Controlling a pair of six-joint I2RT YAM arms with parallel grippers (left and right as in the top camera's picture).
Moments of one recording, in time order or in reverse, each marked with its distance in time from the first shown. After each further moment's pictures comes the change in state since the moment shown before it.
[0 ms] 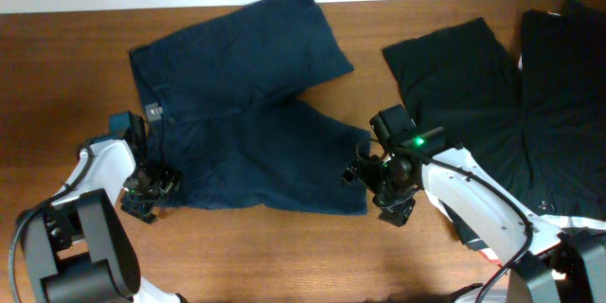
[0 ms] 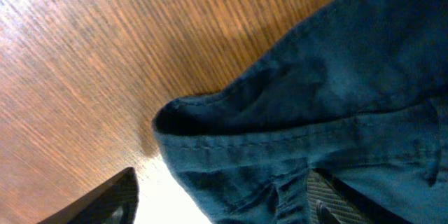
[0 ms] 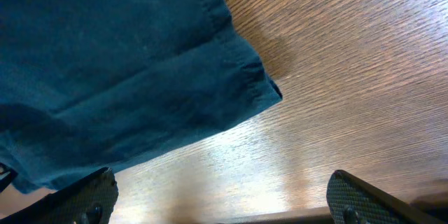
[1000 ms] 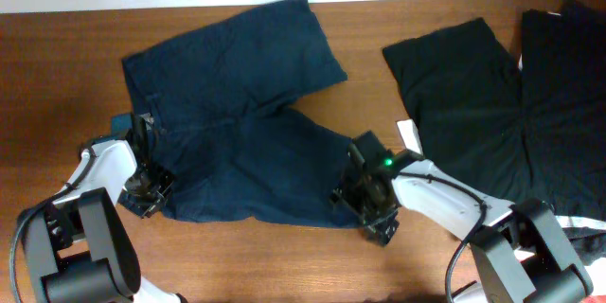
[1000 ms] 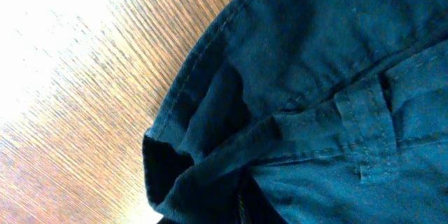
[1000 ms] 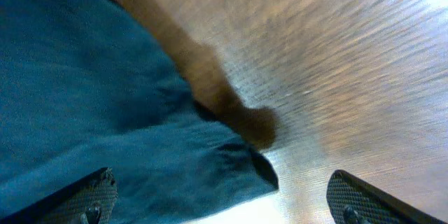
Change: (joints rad) left arm -0.005 0.002 -0.009 -0.005 -0.071 0.117; right arm 0.123 0.124 -0.154 0.213 0.000 0.149
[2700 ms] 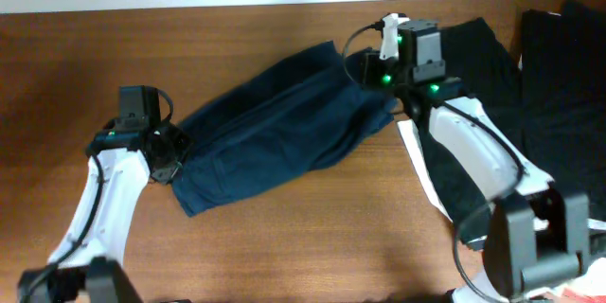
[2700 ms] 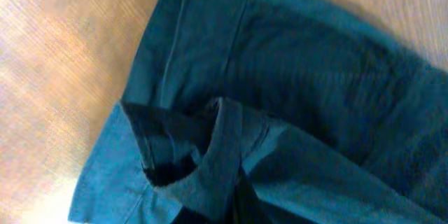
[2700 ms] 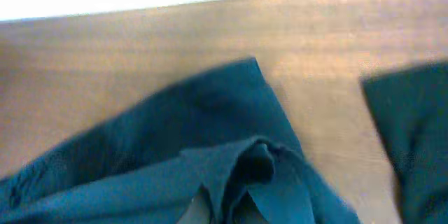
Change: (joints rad) left arm -0.161 -0.244 0.060 0.133 0.159 -0.196; right arm -0.291 0.121 0.460 0.552 0.145 -0.995
